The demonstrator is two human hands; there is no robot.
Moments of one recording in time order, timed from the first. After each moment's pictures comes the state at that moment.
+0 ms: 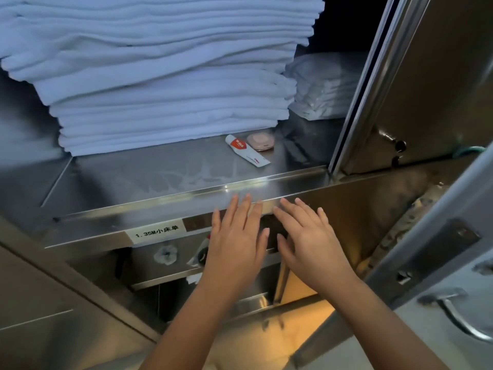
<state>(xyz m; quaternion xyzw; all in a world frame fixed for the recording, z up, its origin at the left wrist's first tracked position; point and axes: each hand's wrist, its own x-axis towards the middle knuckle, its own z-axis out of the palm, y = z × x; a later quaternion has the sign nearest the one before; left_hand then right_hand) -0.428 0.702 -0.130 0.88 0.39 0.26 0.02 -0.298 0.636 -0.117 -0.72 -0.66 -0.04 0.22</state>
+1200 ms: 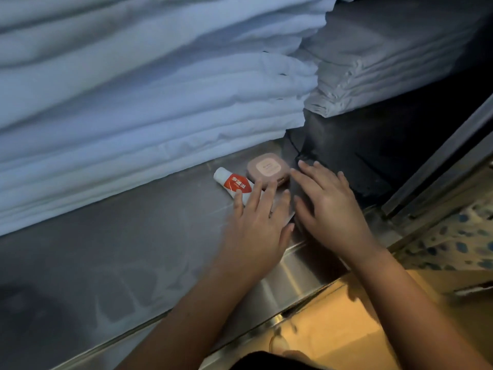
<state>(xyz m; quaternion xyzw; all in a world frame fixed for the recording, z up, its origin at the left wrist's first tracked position) -0.334 0.925 -0.143 0.95 0.25 0.18 0.01 -0.199 0.859 -0.136 -0.79 -0.57 -0.05 0.23</state>
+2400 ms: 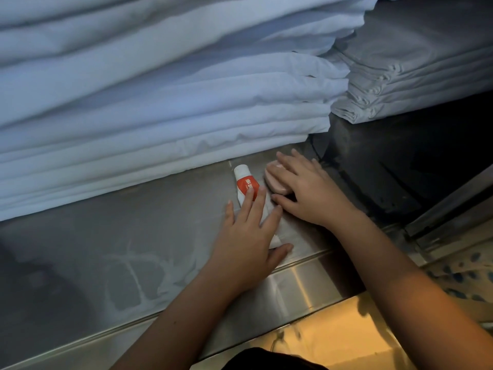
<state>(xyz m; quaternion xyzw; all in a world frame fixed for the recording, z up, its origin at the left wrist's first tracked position) -0.354 0.940 -0.156 0.95 0.31 0.03 0.04 -0.178 0.930 -0.142 -0.71 -0.69 0.04 0.13</state>
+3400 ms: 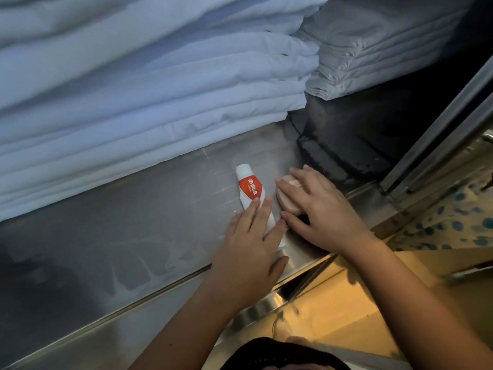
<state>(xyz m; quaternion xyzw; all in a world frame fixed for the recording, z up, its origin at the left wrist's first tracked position) -0.391 0.892 -0.156 0.97 0.20 0.11 0.05 -0.219 0.839 -0.154 -0.78 -0.62 0.02 0.13</state>
